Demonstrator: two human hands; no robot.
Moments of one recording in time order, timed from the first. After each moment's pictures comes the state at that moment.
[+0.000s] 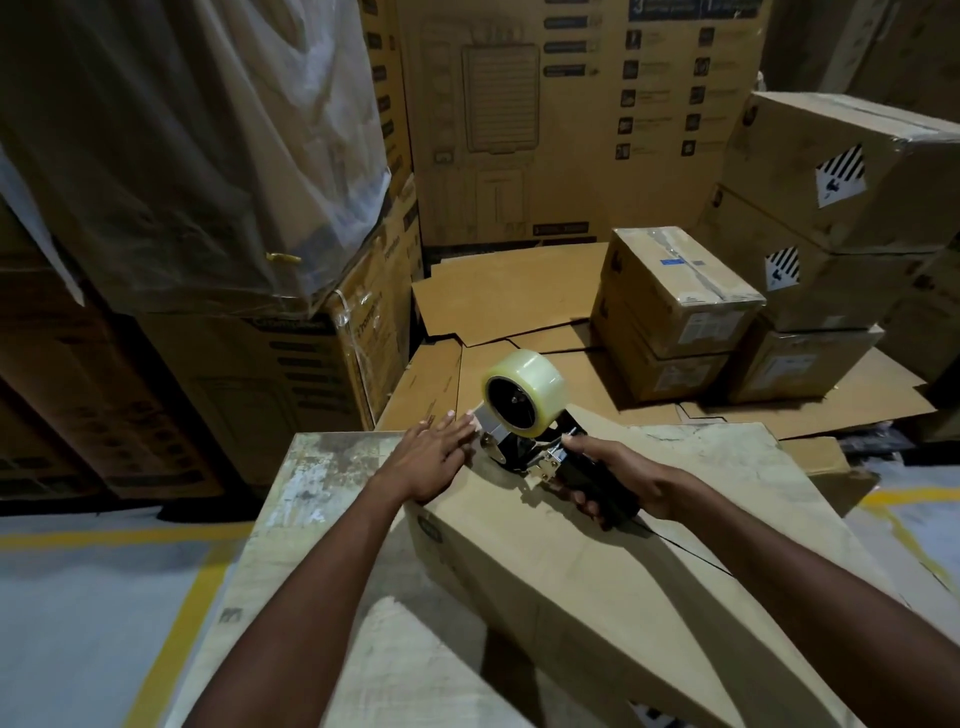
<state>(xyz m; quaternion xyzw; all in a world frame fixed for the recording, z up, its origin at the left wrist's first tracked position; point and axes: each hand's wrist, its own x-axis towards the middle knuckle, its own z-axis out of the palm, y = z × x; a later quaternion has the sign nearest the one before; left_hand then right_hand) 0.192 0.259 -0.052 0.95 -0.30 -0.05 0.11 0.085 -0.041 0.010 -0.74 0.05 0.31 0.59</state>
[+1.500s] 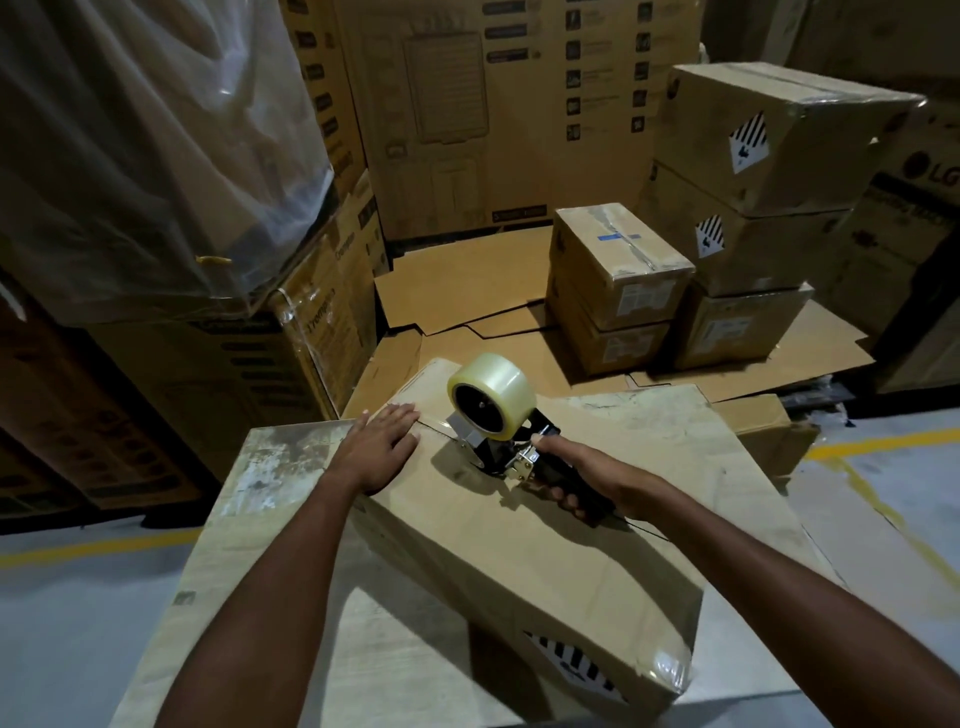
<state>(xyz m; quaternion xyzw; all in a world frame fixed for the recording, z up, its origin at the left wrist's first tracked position) 0.159 0.216 -0.064 0.96 -0.24 -0.02 0.12 -0.008 -0.104 0.020 -0.74 0.07 0.27 0.61</state>
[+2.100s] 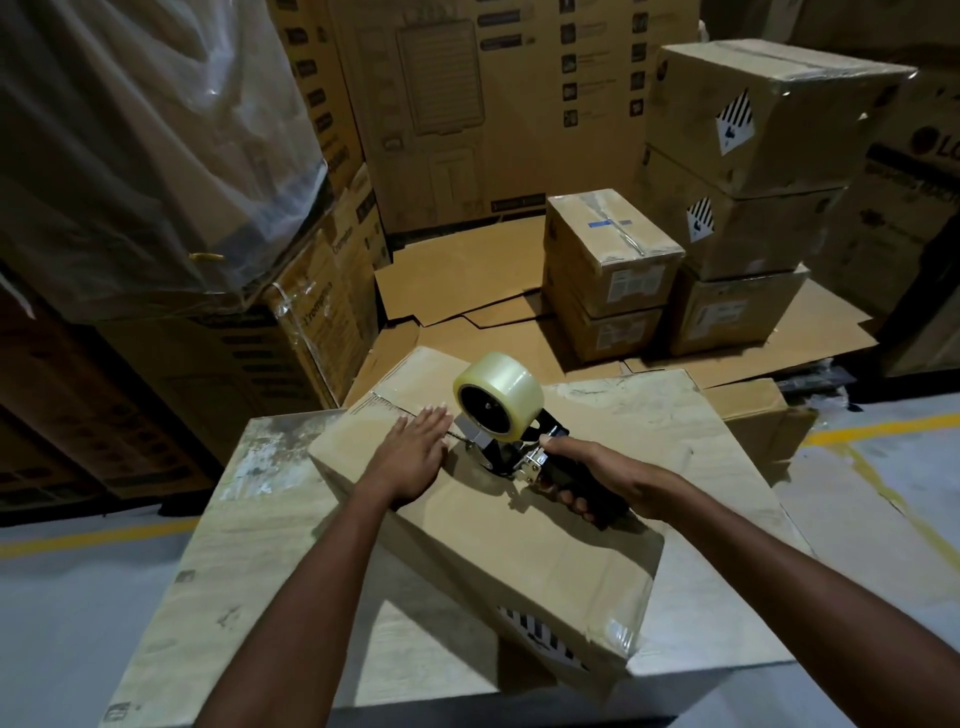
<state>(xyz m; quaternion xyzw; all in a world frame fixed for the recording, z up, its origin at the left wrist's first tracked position) 0.097 0.141 -0.069 0.96 -0.27 -0.03 0.10 -0.045 -0.154 0.016 -0.74 0.04 0.30 0.60</state>
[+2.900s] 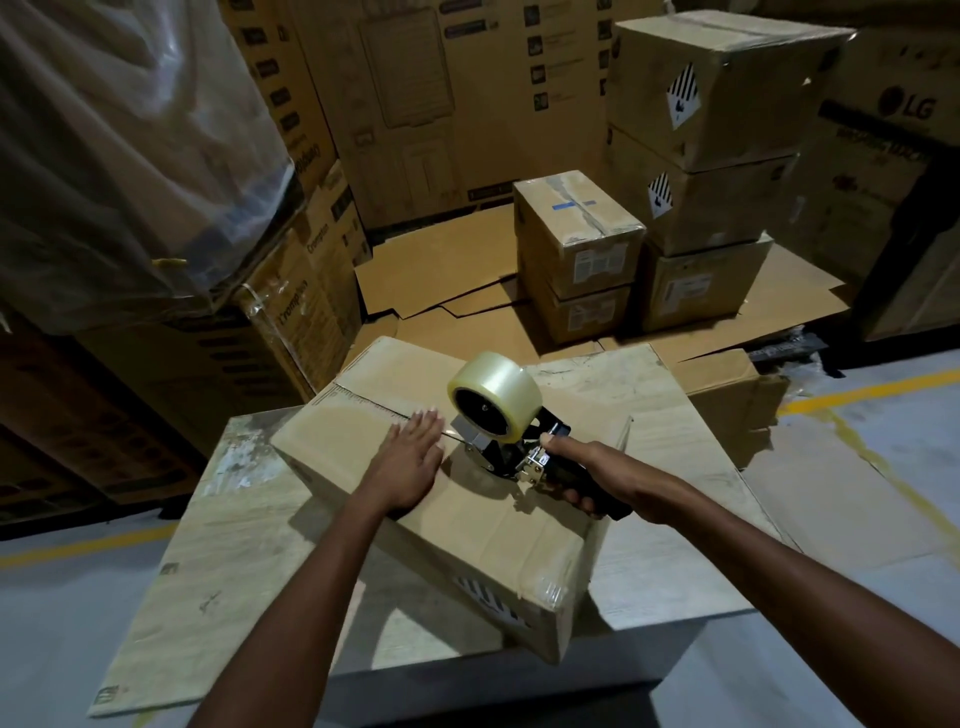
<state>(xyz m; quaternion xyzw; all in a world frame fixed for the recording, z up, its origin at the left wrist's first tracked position) 0.033 0.084 -0.067 0.96 -0.25 -0.04 0.11 -0.102 -0.216 -0.004 -0.76 0.06 0.24 0.61</state>
